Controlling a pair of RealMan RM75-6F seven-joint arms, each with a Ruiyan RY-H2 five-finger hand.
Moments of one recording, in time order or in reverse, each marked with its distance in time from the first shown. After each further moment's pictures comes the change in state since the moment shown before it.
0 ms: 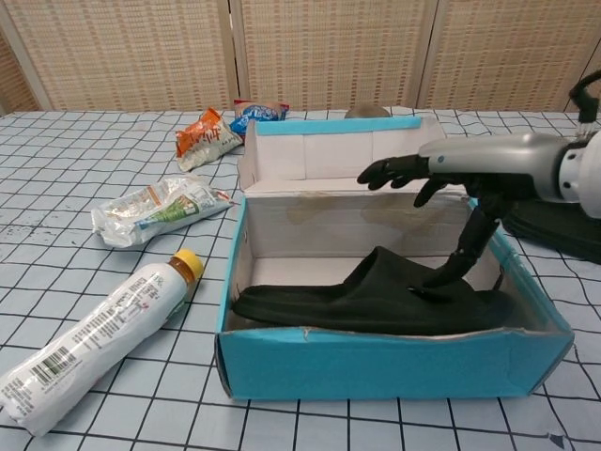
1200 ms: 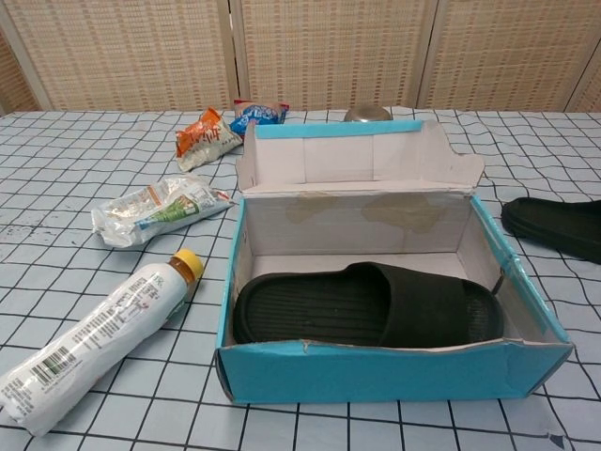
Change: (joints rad) left arm -0.009 -0.011 0.003 -0.003 -0.021 -0.020 0.032; right arm -0.246 0.047 -0.088 0.519 0.056 -0.064 0.086
